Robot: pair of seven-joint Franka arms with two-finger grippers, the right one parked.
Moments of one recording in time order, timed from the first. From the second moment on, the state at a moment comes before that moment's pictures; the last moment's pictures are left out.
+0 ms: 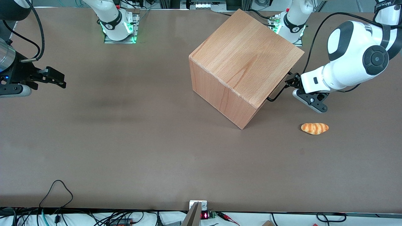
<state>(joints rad) -0.23 0.09 0.06 -1.91 -0.19 1.83 0.42</state>
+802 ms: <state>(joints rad) -0.23 0.10 0.05 -1.94 -0.20 1.88 0.43</state>
